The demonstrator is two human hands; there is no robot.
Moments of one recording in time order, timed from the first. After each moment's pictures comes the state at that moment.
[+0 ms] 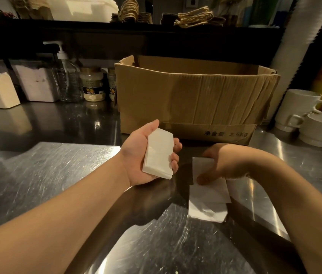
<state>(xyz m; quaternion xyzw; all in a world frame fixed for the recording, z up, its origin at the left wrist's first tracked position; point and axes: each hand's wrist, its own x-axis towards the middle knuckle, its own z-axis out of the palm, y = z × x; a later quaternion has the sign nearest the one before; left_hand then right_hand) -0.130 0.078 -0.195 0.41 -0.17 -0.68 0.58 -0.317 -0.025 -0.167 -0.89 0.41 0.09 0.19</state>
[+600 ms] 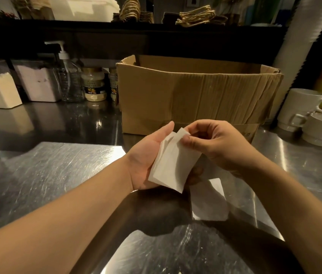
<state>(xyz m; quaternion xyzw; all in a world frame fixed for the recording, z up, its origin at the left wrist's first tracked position) -0.140 0.081 -0.192 0.47 -0.27 -0.67 0.50 -0.305 -0.007 -0.169 -0.81 0.23 -0.28 0.45</state>
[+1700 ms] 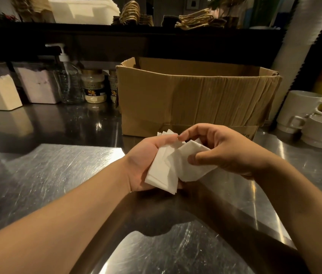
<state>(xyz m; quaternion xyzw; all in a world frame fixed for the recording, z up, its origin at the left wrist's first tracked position) -0.132 0.078 -0.200 0.47 -0.29 -0.67 0.49 -0.318 -0.011 -0.158 -0.83 0.23 -0.16 0.48</state>
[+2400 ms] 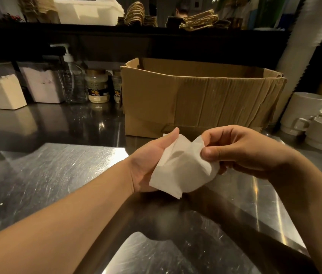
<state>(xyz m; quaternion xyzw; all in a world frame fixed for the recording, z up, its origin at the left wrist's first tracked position) -0.133 0.080 -0.200 0.43 -0.31 -0.69 0.49 -0.334 -0.017 -0.145 -0.79 0.15 -0.10 0.59</state>
